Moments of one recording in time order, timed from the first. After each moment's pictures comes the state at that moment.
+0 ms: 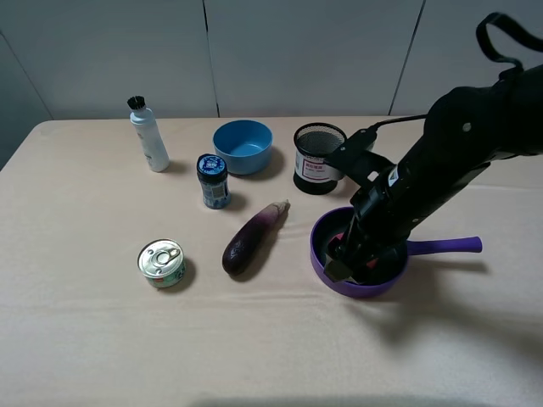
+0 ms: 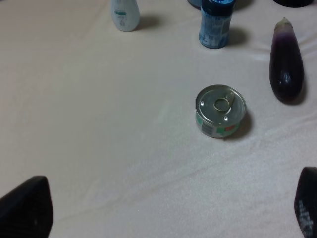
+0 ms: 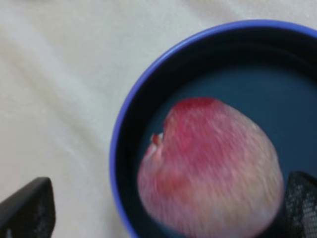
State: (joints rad) left arm -0.19 0.00 -0.50 -0.05 1.06 0.14; right arm 0.61 1.63 -0.77 0.22 0.50 -0.42
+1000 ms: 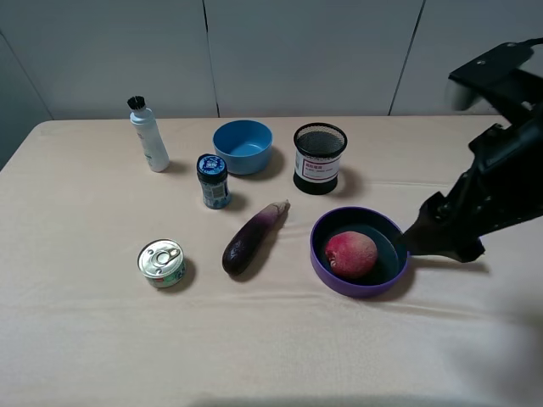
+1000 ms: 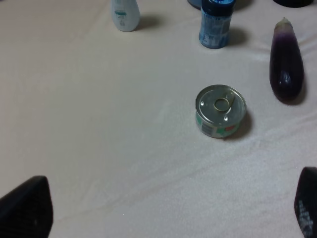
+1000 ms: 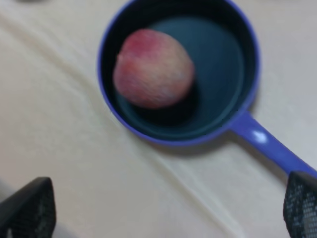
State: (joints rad) left arm -0.19 0.00 -0.50 -0.05 1.06 0.14; right arm 0.54 1.10 -0.76 0.07 0.90 -0.16
